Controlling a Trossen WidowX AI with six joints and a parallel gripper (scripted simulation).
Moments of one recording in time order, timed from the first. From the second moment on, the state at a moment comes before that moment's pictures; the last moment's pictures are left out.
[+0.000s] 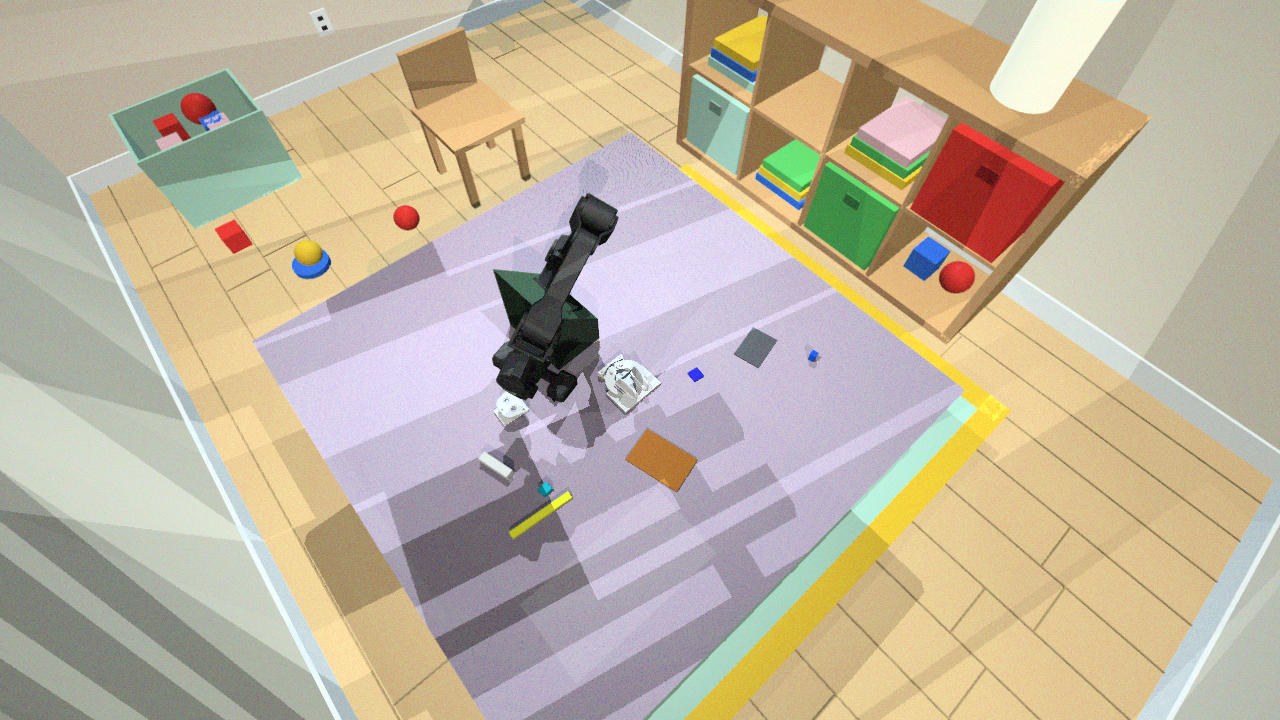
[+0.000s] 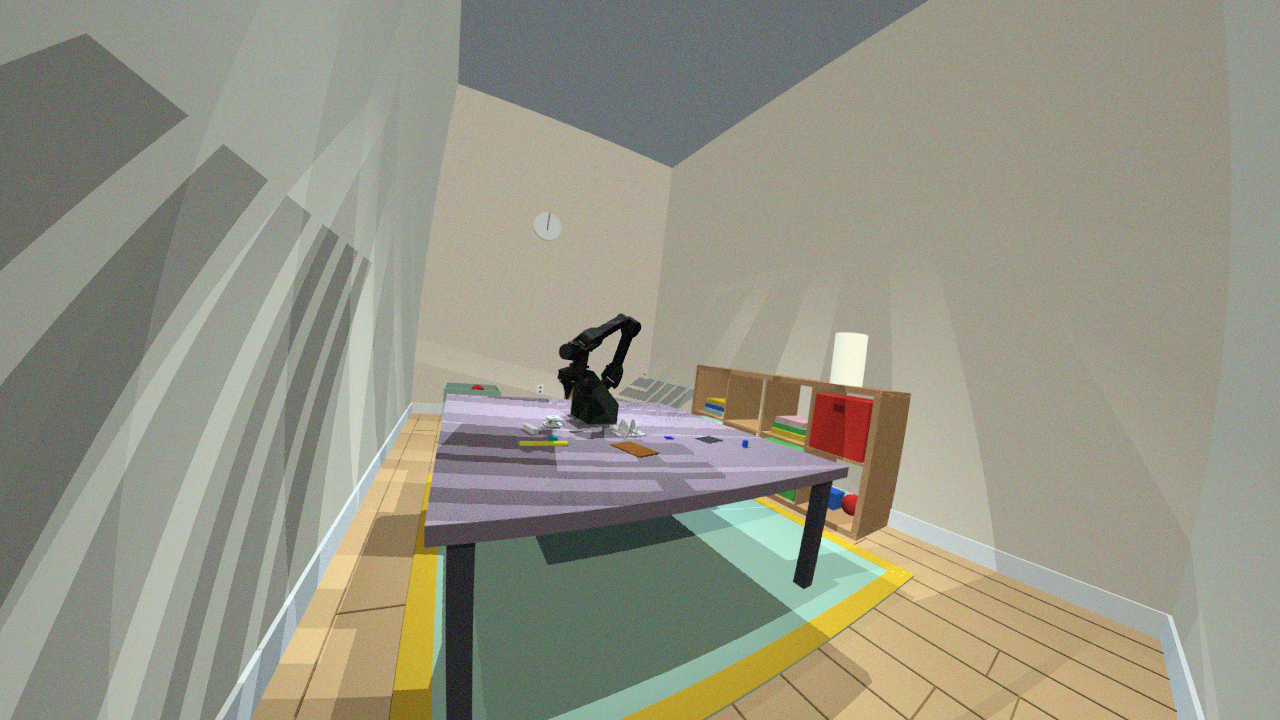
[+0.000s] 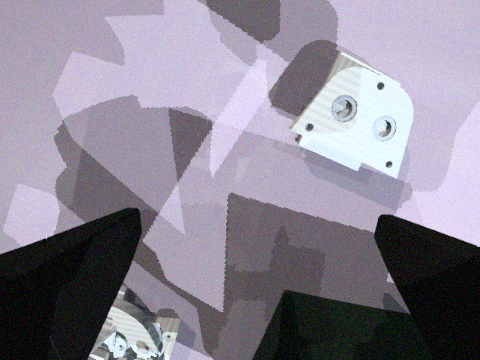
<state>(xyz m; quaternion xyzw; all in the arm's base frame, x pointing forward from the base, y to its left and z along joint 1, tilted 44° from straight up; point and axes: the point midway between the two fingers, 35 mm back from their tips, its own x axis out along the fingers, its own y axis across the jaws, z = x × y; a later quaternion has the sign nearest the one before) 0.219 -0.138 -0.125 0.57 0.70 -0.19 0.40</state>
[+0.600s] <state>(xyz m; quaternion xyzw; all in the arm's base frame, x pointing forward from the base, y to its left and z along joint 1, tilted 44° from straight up) 0.166 -0.172 -0.162 0.63 0.67 -0.29 0.27</state>
